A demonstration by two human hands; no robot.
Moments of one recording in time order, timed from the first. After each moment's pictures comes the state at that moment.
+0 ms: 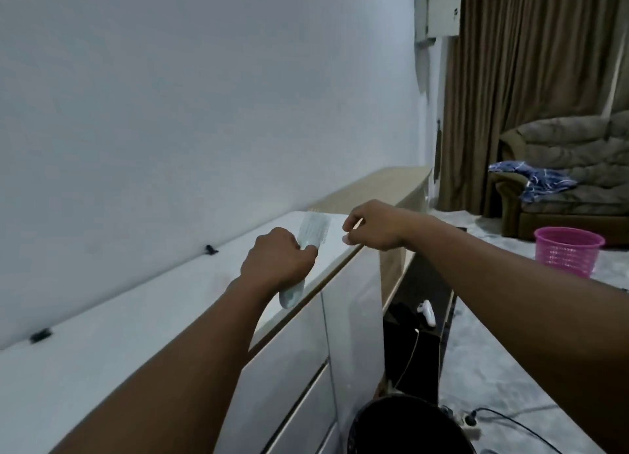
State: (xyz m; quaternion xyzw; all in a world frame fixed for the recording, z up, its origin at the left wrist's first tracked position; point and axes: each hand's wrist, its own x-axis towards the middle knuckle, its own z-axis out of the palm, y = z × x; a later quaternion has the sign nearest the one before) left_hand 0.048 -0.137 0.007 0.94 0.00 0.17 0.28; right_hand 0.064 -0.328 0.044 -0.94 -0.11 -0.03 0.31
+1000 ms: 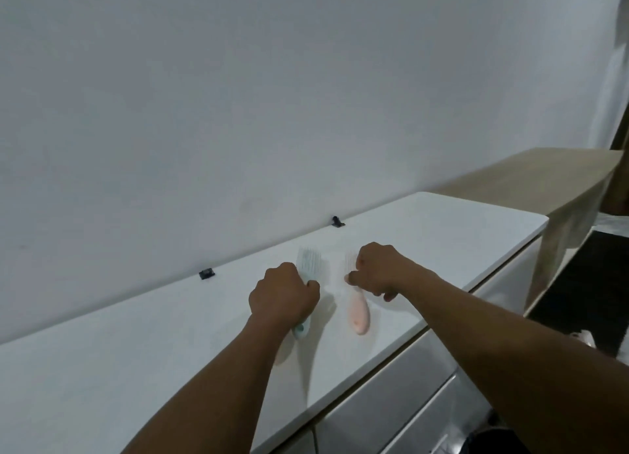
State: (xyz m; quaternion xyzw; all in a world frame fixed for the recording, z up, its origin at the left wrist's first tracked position) left_hand 0.038 0.076 -0.069 0.94 0.25 0.17 0.15; right_hand 0.111 -0.083 -0.031 -0.94 -0.19 0.08 0.25
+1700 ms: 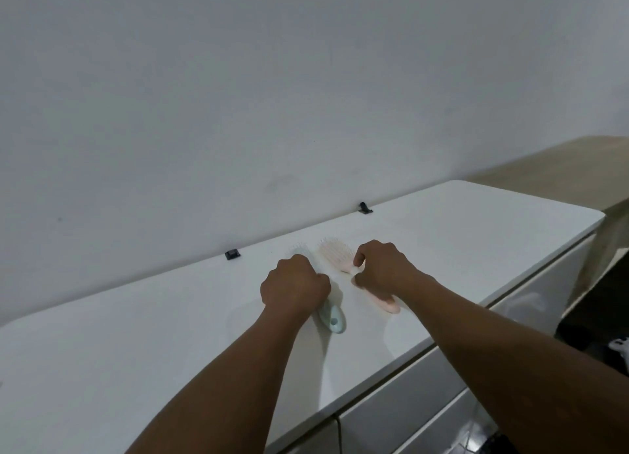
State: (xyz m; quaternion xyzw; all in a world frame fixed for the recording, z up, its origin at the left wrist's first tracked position) left_hand 0.031 0.092 -0.075 0.93 0.31 0.14 0.14; right_hand 0.123 -0.038 -0.068 -0.94 -0.25 0.01 0.22
